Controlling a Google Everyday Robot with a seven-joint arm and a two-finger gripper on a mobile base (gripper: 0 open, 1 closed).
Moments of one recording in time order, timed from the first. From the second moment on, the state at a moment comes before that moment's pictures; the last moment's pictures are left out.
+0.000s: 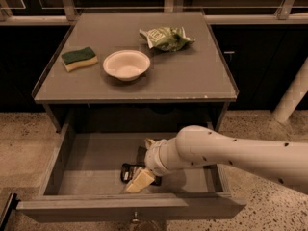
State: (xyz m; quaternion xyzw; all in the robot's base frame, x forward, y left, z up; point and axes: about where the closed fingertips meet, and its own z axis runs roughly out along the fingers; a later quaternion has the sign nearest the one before) arm 0.474 0.040 0.628 -0.53 0.76 0.21 0.31
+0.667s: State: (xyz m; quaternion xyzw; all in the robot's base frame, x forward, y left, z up) arm 0.463 0.056 0.604 -0.52 0.78 0.20 0.29
